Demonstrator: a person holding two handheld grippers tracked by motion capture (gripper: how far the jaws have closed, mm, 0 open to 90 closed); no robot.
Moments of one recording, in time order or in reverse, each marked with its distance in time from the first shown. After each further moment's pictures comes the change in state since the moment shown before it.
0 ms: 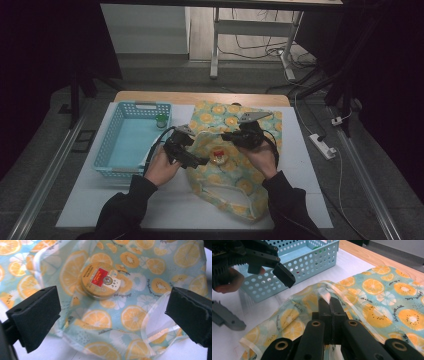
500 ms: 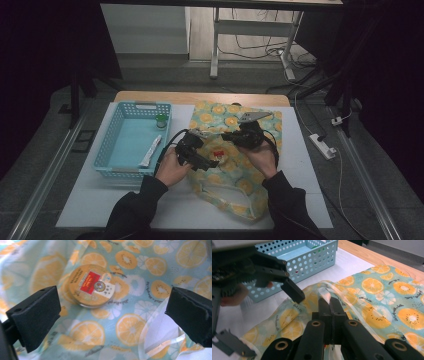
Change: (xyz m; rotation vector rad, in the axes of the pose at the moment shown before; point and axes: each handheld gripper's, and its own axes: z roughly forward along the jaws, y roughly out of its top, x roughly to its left) left arm -0.011 0.010 0.030 0.029 -0.009 0.020; right arm -0.003 -0.002 0.002 0.003 -0.001 0.005
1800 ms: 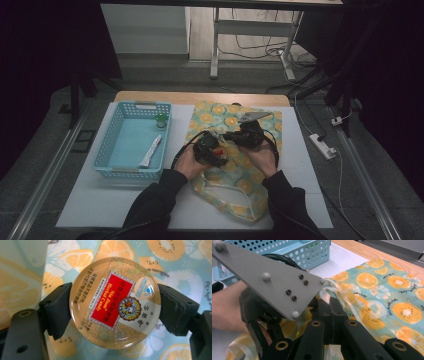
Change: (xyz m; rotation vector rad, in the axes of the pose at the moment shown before) left arm 0.014 0.016 0.081 0.129 0.098 0.076; right arm -0.007 -0.004 0.005 0.020 -0.028 0.015
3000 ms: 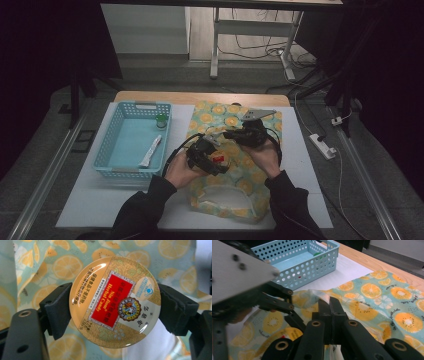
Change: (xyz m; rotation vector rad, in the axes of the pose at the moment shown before) left arm -0.033 -0.005 -0.058 -0.078 -0.145 0.047; right arm 0.009 0.011 -0.018 -0.045 0.035 -0.017
